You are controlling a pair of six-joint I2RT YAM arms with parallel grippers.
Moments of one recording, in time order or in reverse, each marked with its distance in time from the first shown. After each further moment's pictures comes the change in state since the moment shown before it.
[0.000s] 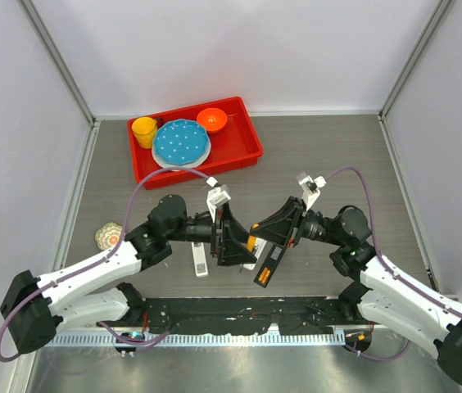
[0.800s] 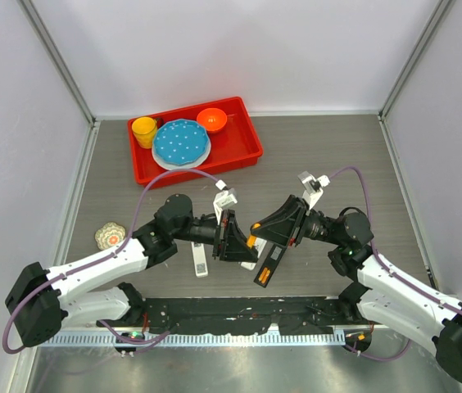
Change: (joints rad) left arm -0.002 0.036 0.000 0.037 0.065 -0.029; right arm 0.002 0.022 -0.011 0.121 0.002 0.088
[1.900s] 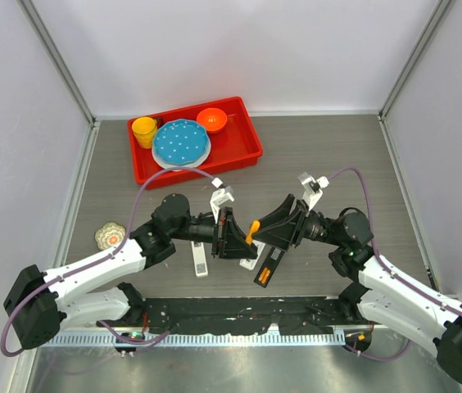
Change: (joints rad) left arm 0.003 -0.020 0.000 0.010 -0.023 0.023; right arm 0.001 -0.016 0.000 -0.055 0.005 -0.039
